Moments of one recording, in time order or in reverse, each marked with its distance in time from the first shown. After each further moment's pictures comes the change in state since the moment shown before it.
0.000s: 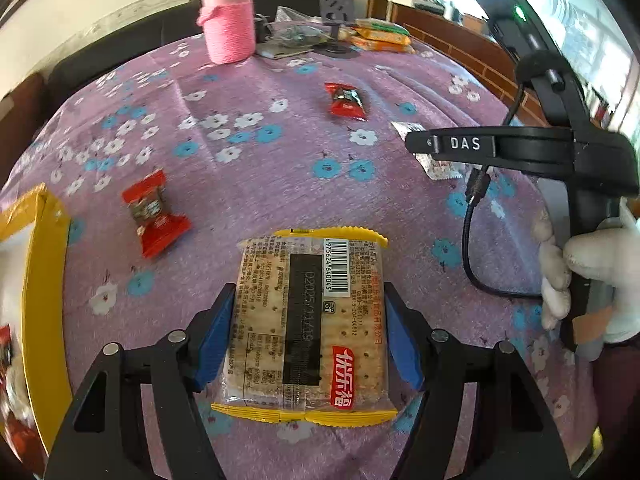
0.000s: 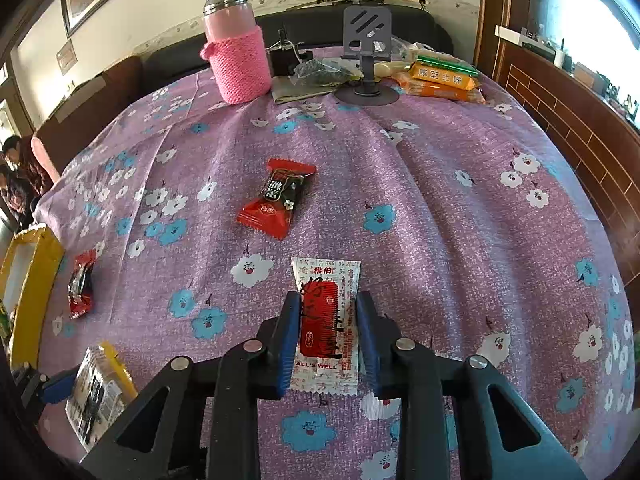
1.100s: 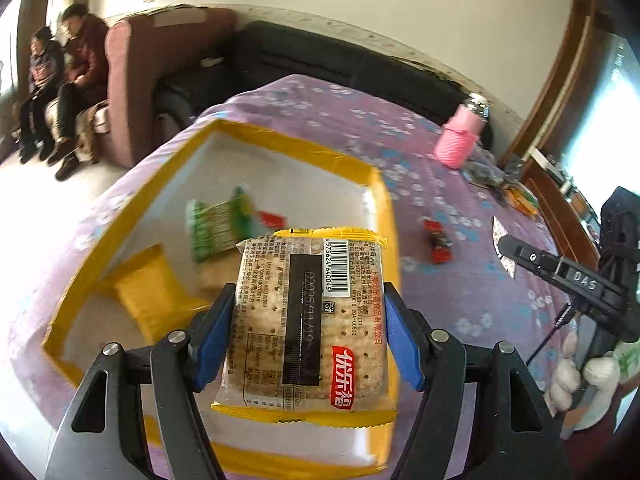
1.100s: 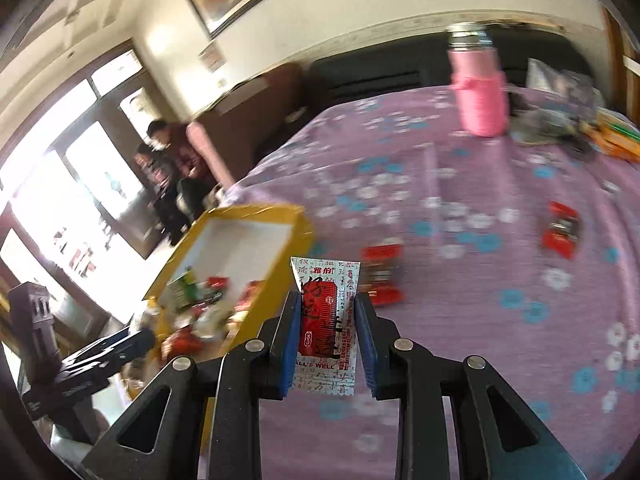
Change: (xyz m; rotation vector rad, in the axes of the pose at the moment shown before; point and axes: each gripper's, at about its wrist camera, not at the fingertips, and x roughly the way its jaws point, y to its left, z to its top) left arm -0.161 0.183 -0.112 -0.590 -0.217 0.211; right arm -0.091 0.169 -0.021 -0.195 -0.049 0.552
